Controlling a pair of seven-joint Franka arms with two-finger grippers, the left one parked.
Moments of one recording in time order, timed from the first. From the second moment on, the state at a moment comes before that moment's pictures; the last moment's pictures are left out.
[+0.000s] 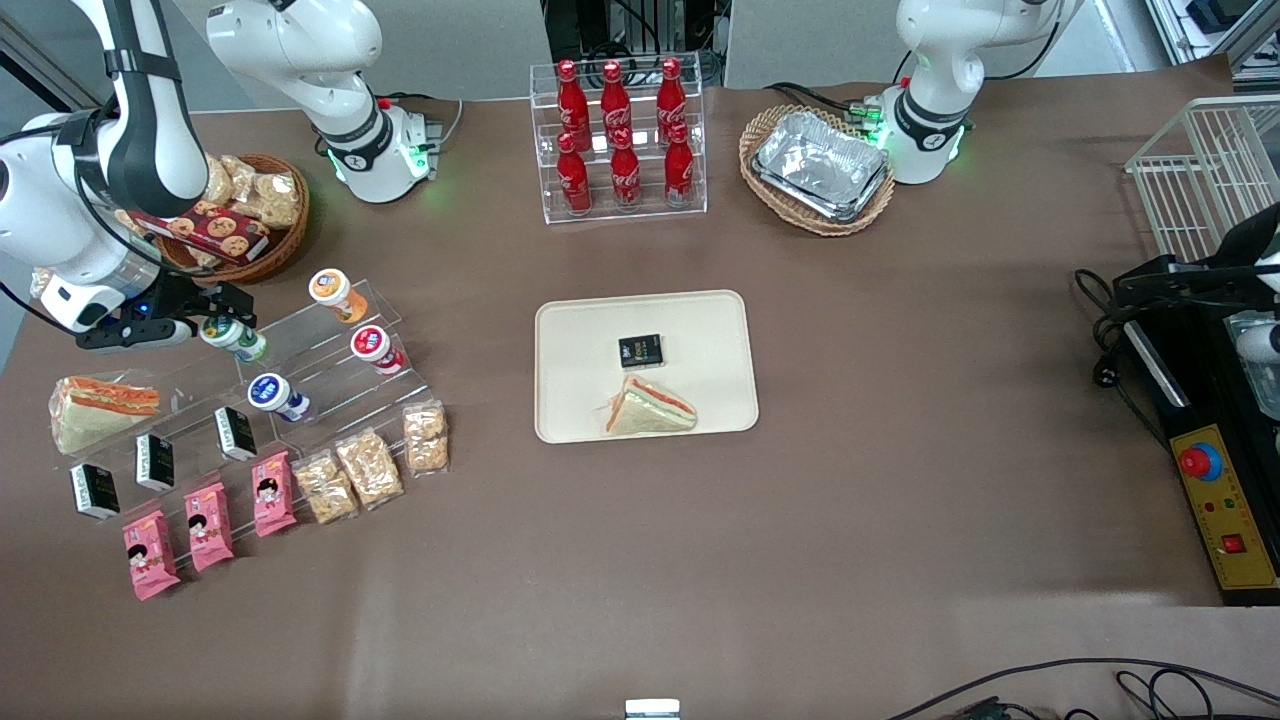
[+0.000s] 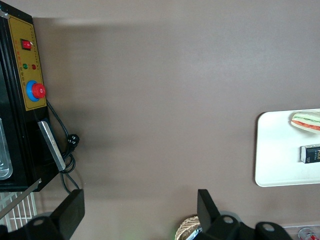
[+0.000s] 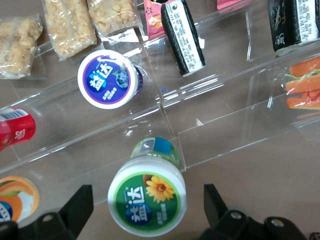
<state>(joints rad) -0.01 -0.22 -0.24 -2.45 -0.02 2.20 -0.31</state>
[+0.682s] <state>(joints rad) -0.01 -0.22 -0.24 -2.45 -0.02 2.21 -0.31</state>
